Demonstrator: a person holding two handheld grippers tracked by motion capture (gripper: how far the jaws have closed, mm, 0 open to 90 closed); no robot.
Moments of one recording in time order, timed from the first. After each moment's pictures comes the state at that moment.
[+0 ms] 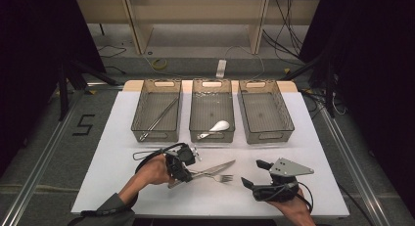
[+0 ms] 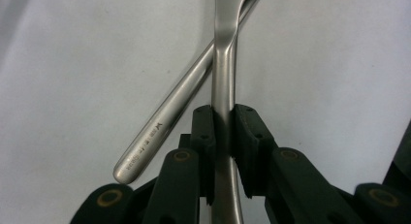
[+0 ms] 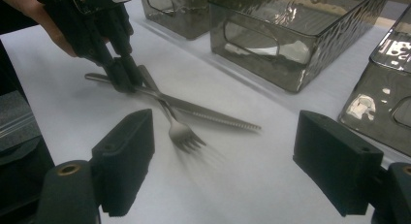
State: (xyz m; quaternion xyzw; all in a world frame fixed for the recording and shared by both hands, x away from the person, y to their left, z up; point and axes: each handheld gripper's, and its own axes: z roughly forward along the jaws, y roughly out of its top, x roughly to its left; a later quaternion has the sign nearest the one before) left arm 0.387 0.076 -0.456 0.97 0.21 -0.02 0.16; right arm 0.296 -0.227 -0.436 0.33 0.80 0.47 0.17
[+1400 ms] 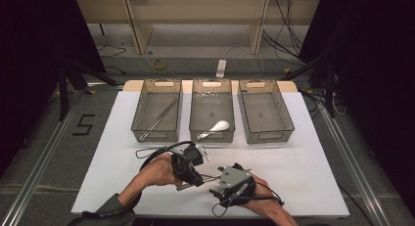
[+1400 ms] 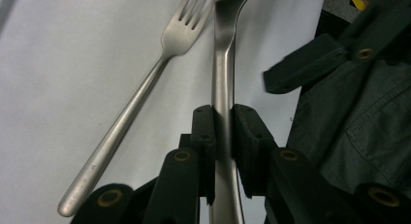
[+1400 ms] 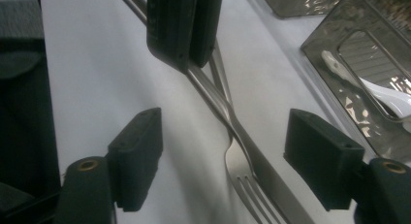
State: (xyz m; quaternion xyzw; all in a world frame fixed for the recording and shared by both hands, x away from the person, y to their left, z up) left arm 0.368 0.056 -0.415 0.96 0.17 -0.08 0.21; right arm 0.304 -0.126 -0.454 0.13 0.91 0.35 0.20
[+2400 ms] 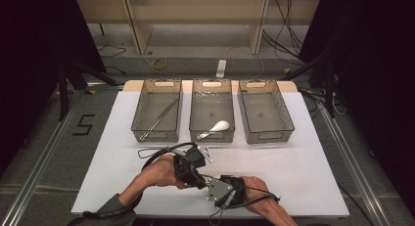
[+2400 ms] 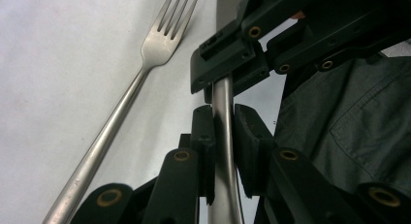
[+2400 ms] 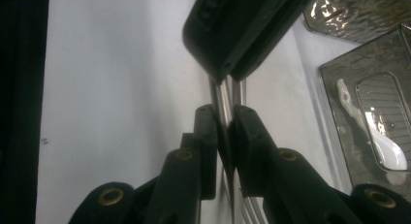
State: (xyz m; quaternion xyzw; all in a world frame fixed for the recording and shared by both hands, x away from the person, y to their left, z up) left arm 0.364 0.051 -0.410 0.96 0.14 -0.09 0.22; right arm 0.295 -0.105 -0.457 0.00 0.93 0.27 0.26
